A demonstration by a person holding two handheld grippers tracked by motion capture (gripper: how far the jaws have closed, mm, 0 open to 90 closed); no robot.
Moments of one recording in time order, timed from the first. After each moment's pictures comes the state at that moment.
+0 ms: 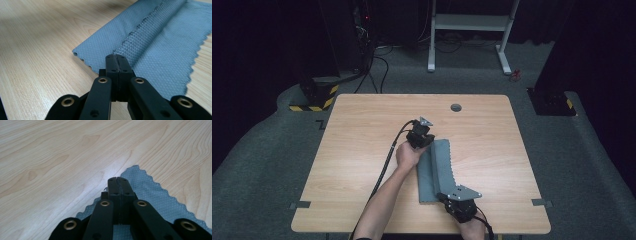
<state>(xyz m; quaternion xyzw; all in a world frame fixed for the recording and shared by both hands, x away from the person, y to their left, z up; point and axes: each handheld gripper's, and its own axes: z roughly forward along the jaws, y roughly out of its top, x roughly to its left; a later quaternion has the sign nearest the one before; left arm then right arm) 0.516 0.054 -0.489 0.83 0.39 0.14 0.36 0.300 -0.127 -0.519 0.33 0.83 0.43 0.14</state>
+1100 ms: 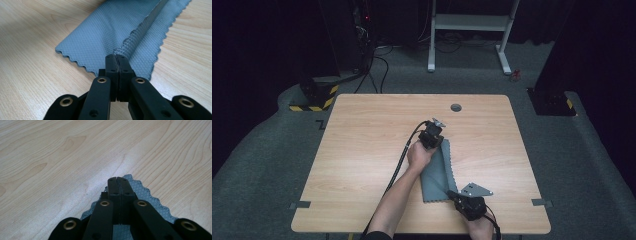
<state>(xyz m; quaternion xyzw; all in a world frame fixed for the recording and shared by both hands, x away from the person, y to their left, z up) 0.526 0.018 -0.502 0.84 0.40 0.15 0.34 0.306 -0.153 -0.522 0.38 0.82 0.41 0.14</state>
